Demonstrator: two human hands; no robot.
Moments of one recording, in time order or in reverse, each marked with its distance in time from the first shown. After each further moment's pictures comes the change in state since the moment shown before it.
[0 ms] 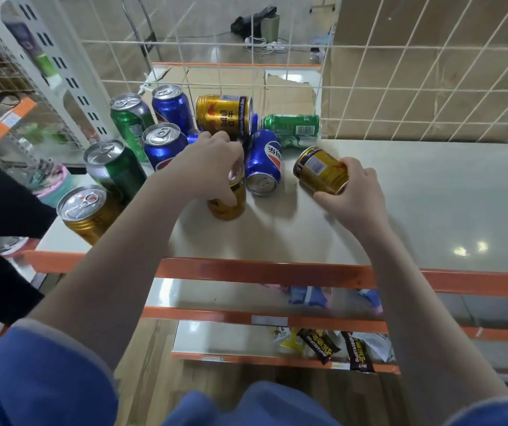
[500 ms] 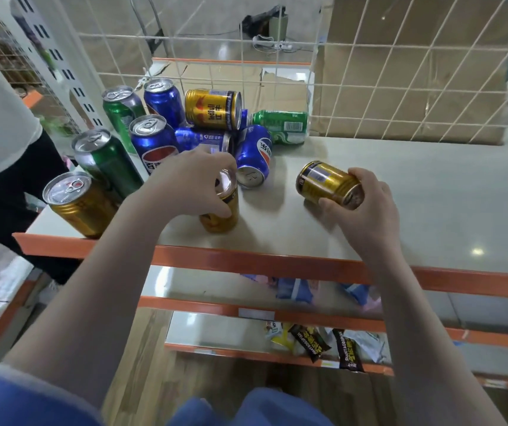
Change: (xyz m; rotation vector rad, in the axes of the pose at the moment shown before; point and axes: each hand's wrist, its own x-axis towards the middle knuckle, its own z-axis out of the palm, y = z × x) left_hand -0.034 0.026 0.006 -0.149 0.009 -0.088; right_hand -0.042 0.023 -0.036 0.154 0.067 -0.037
